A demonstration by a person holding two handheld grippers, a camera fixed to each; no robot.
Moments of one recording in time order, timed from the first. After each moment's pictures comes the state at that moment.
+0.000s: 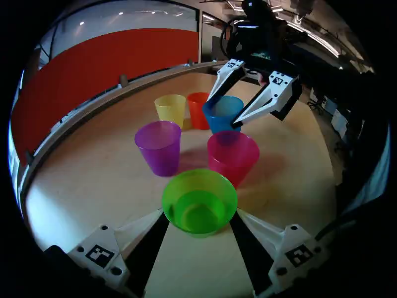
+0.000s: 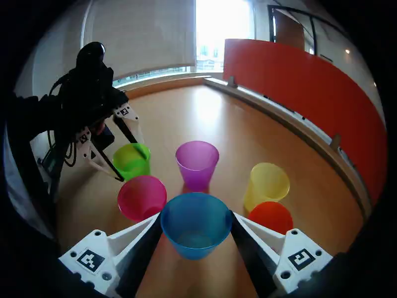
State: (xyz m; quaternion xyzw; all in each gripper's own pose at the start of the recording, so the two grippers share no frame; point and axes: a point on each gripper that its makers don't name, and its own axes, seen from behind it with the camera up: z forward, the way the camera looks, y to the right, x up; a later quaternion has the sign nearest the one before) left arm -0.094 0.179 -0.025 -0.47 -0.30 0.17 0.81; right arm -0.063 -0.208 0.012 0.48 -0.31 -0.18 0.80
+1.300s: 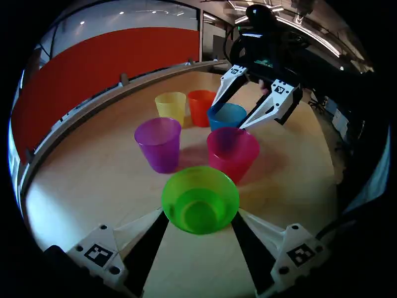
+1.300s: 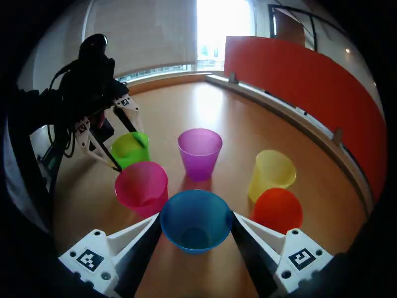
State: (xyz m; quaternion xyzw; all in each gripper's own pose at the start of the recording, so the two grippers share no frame) left arm -0.100 0.176 -0.028 -0.47 -0.30 0.17 0.81; right arm -0.083 -0.199 0.003 0.48 -0.31 -0.18 0.80
